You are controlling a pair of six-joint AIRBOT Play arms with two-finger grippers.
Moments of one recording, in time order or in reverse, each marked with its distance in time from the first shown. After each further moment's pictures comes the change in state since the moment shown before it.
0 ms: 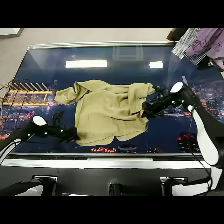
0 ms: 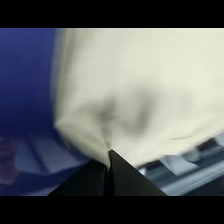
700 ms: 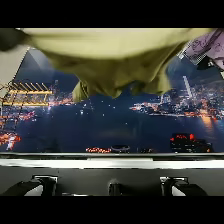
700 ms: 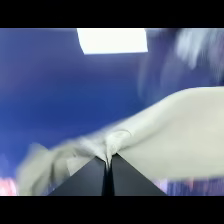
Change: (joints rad) left arm -0.003 0.162 1.249 0.344 -0.100 -0.198; right arm 0.010 0.470 0.748 -0.370 -0.162 0.264
